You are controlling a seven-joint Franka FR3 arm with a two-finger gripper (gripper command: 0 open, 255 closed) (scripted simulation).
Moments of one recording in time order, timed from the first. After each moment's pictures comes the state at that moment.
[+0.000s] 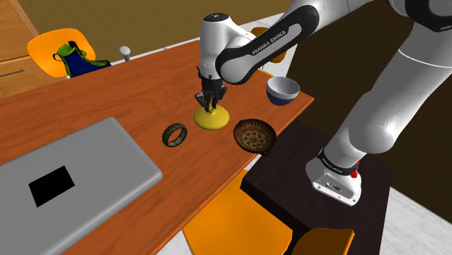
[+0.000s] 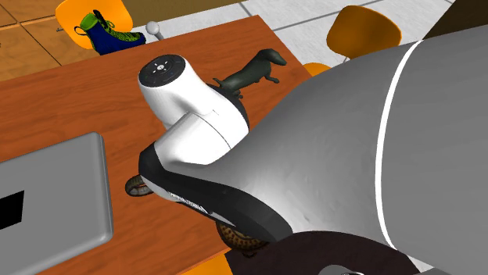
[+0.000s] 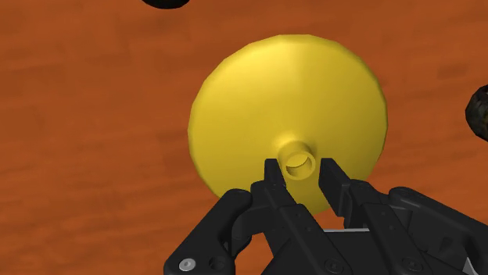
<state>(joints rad) 0.07 0.04 0.28 -2.28 -0.09 2.37 0.64</state>
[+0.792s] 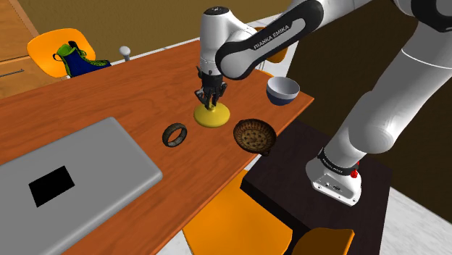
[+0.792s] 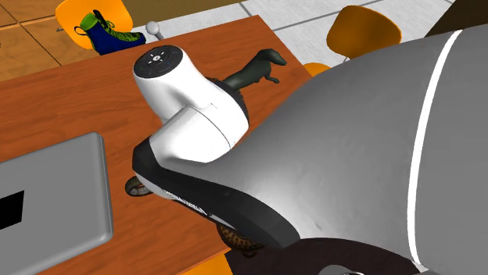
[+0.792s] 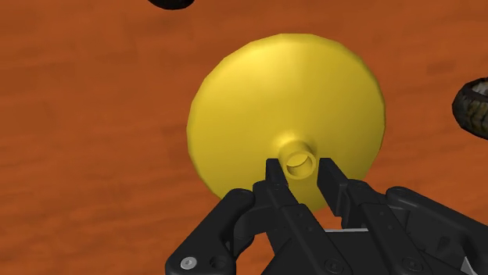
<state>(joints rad) 0.07 0.02 0.28 -2.26 -0.07 2.33 0.62</state>
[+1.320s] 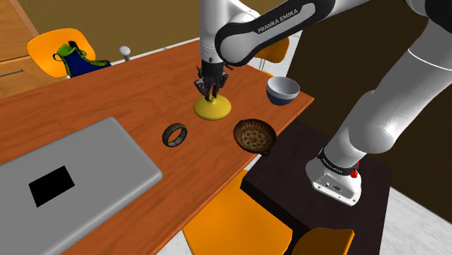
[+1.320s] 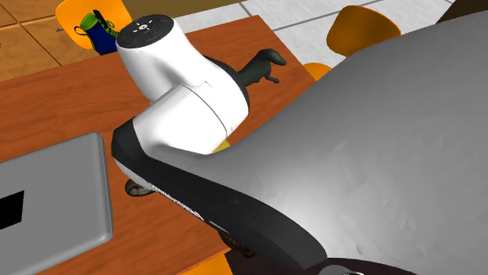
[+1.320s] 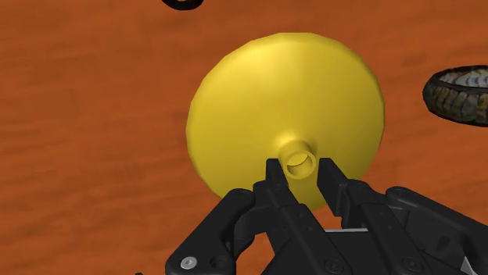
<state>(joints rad) 0.07 -0.04 0.28 -2.21 -0.05 2.23 0.60</state>
